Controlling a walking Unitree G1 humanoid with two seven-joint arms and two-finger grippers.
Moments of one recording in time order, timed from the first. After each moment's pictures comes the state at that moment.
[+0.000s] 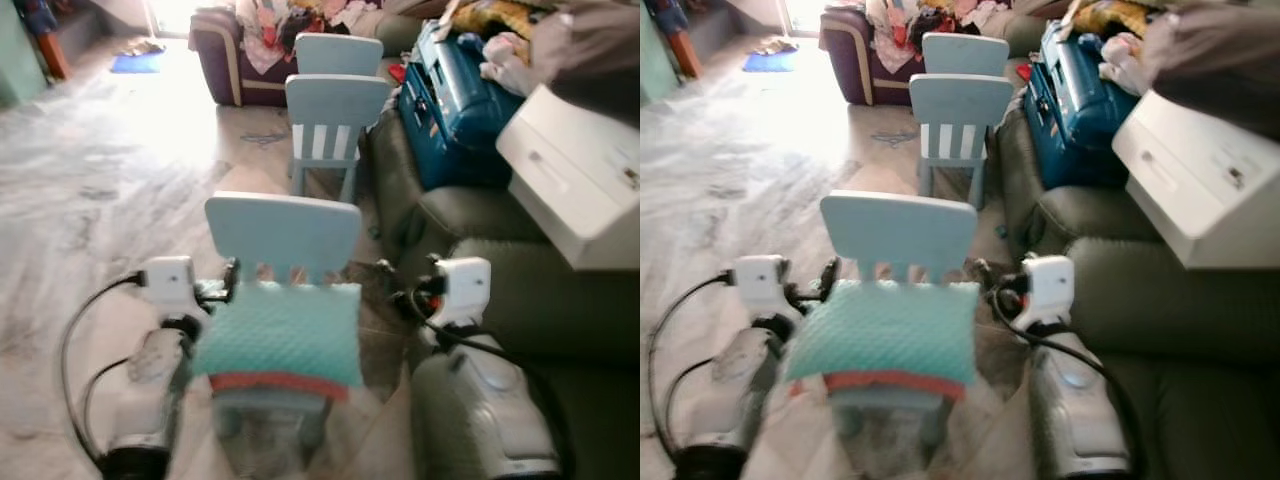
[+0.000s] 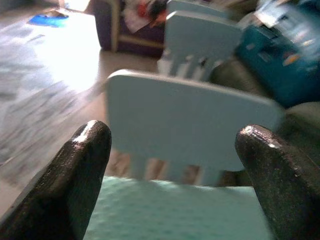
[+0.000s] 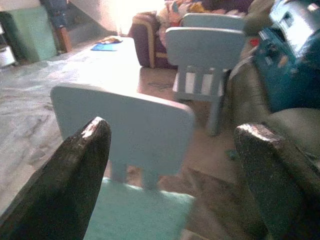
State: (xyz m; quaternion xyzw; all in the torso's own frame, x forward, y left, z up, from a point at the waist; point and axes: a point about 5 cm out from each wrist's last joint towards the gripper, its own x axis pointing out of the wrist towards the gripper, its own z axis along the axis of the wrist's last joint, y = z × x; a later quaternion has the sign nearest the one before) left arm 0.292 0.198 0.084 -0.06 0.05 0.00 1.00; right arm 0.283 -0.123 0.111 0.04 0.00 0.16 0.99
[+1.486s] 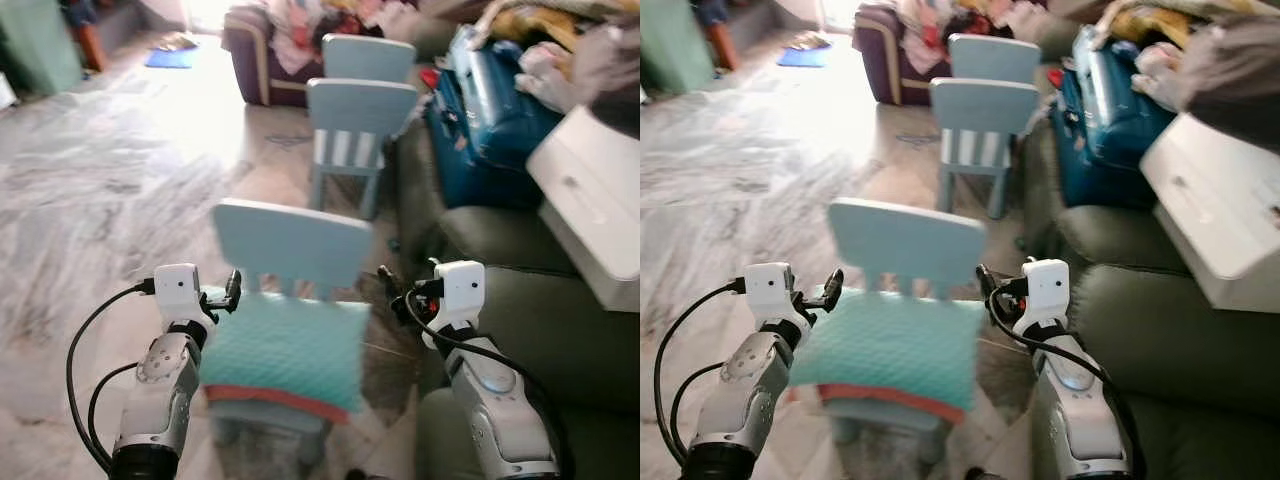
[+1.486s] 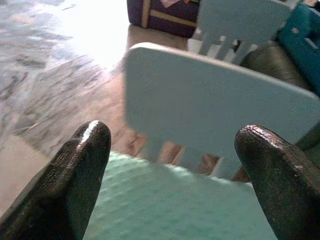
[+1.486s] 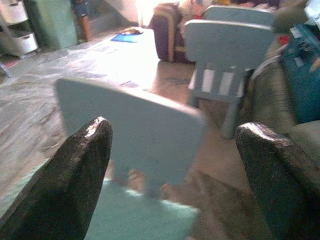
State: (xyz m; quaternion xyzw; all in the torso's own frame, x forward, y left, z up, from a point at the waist) left arm 0.296 0.180 0.074 -0.07 0.09 -0.01 0.99; right arm 0.281 -0.137 0.103 0.02 0.02 0.14 0.99
